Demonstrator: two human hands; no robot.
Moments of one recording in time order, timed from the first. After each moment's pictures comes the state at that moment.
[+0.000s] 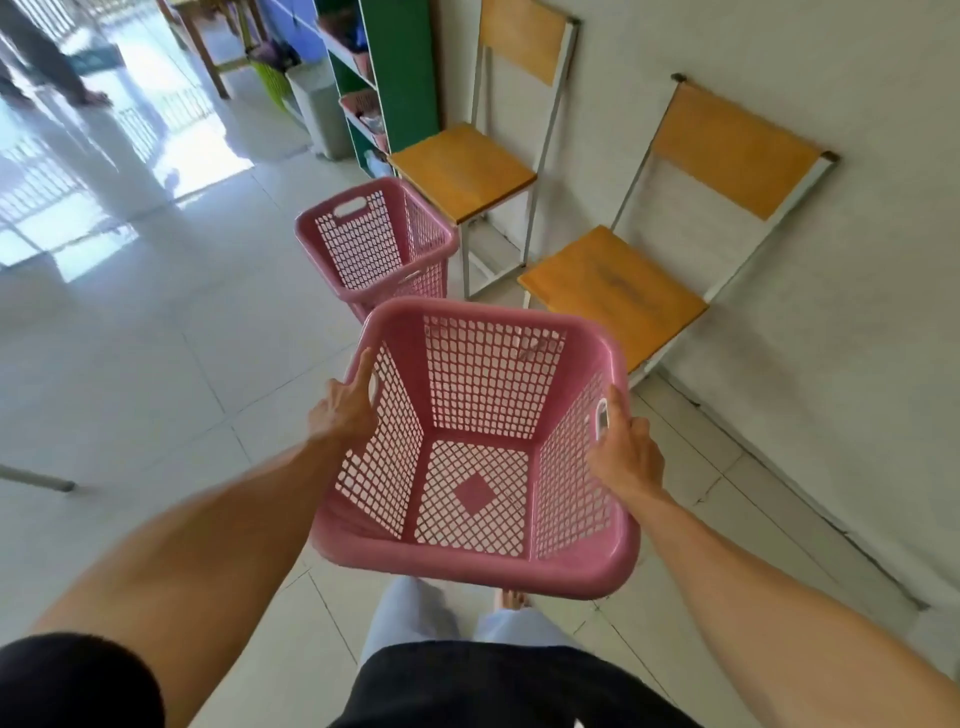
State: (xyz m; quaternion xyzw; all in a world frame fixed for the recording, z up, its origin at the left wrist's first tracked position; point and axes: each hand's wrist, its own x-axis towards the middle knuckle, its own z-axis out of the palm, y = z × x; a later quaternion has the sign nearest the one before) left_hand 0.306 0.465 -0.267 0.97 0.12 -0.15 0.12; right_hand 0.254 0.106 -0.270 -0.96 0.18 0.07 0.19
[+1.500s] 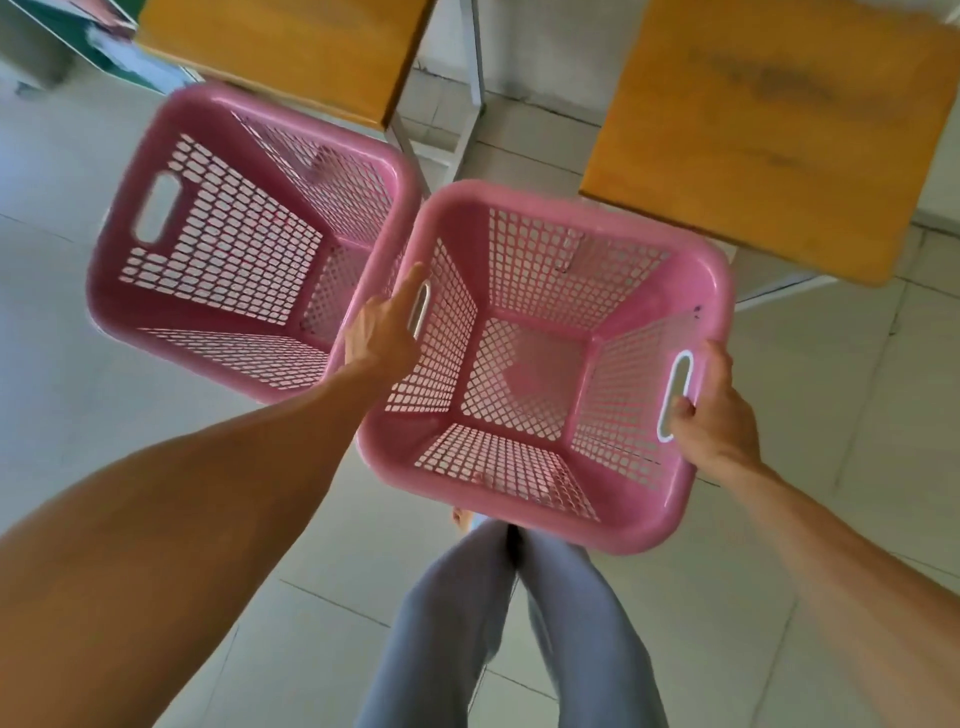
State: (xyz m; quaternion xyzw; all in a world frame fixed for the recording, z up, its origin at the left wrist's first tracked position) left_hand 0.809 0.516 -0.554 0.94 -0.24 -0.21 0.09; right_hand 0.544 0.245 -0.531 -0.80 0.49 0.16 0.30
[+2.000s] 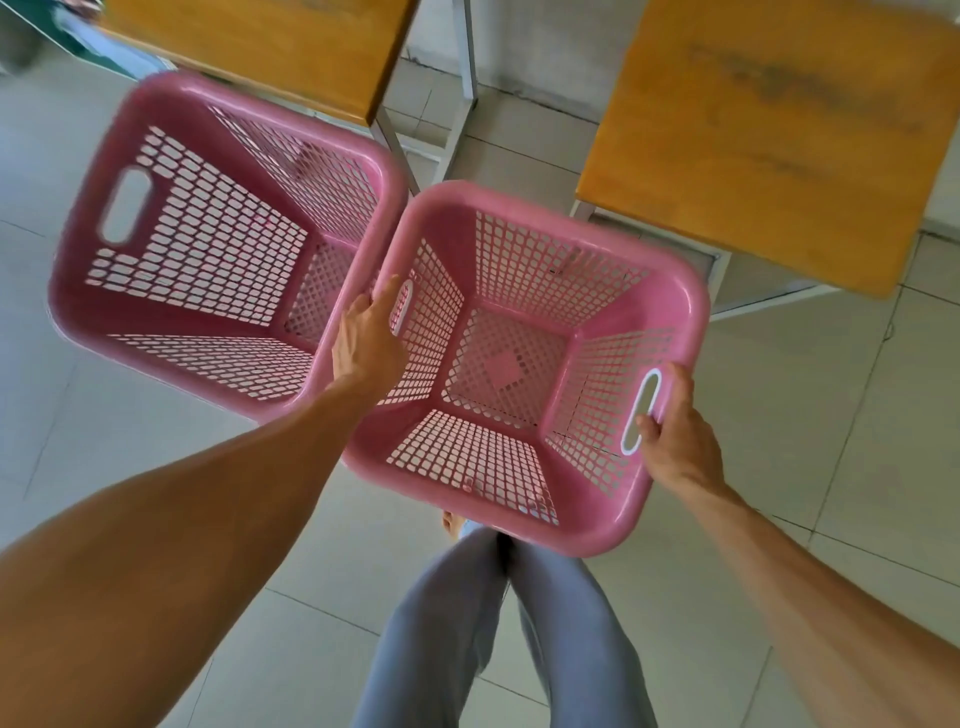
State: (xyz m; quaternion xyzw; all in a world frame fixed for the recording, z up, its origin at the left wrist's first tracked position) left_hand 0.810 0.512 -0.568 0.96 -0.16 -0.20 0.12; right_hand 0.547 0.260 -0.571 -0.80 0.48 0.19 0.31
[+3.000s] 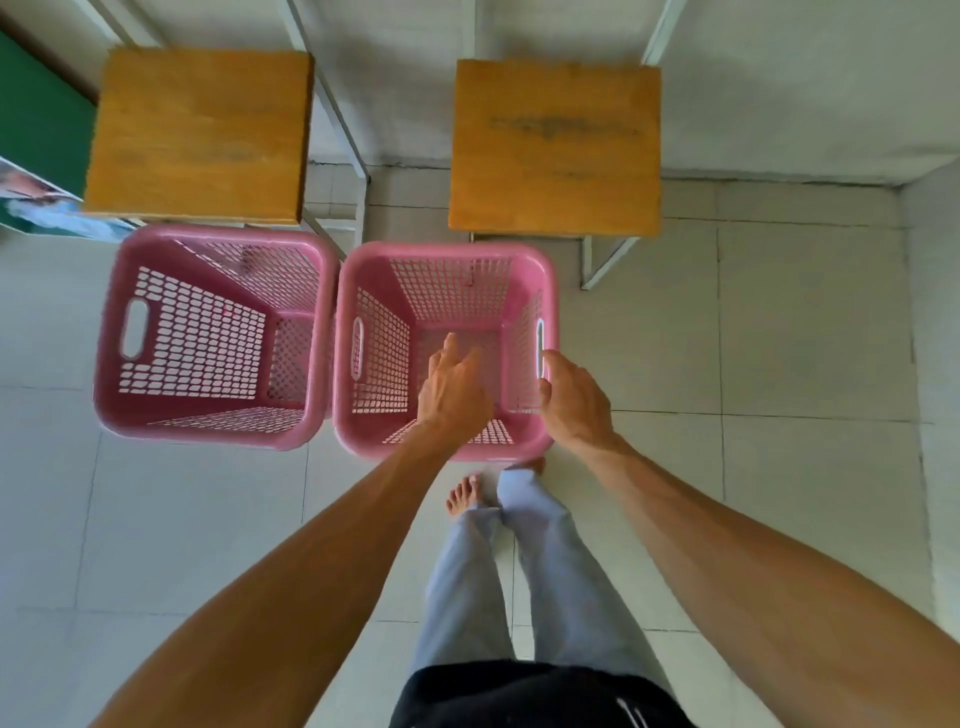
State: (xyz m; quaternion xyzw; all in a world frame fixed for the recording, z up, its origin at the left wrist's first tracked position) left_hand 0.650 0.443 -0.395 0.86 -0.36 -0.33 0.13; right_hand 0.514 0.337 -0.400 -0.84 0.45 0.11 0.28
